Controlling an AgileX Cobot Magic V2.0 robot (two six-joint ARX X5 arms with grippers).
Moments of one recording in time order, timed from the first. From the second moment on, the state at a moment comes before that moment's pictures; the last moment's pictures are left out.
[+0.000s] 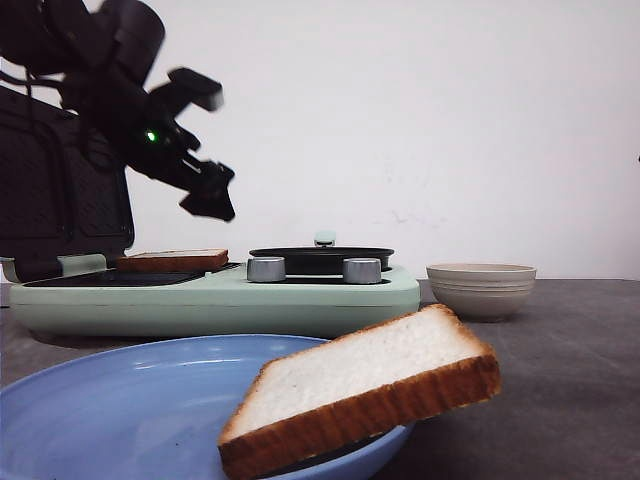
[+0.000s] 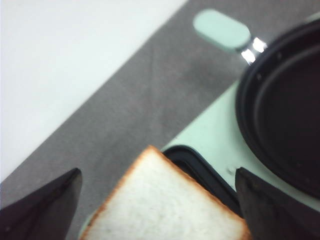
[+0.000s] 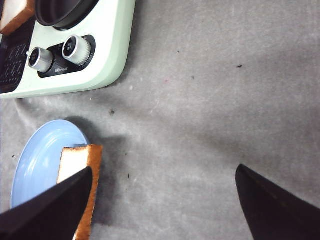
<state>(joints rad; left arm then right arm) -0.29 1.79 1.23 0.14 0.06 0.58 -0.02 0.65 0.53 -0.69 -0.55 0.36</state>
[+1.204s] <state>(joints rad) -0.21 1.19 1.24 -0.49 0.25 0.11 0.07 0.68 0.53 -0.71 -0.65 0.39</state>
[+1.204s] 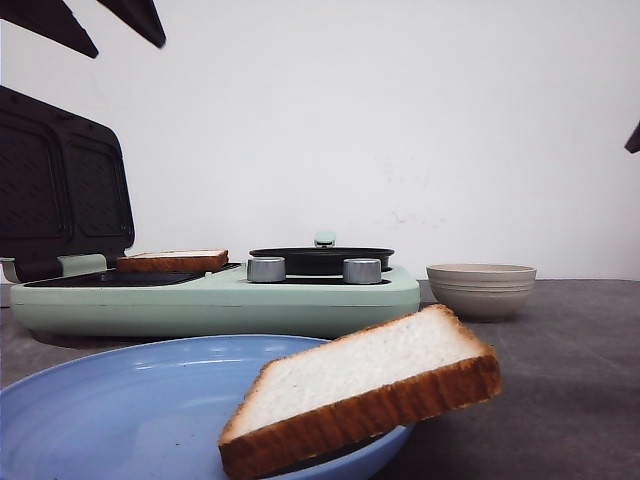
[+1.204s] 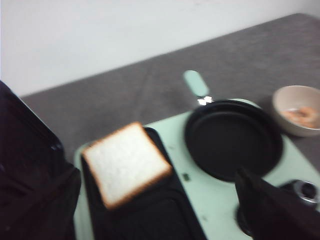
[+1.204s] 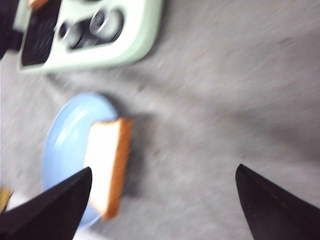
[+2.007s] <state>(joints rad) -0.15 0.63 0.75 -0.44 0.36 -0.04 0.60 1.11 0.44 -0.19 -0.55 0.63</state>
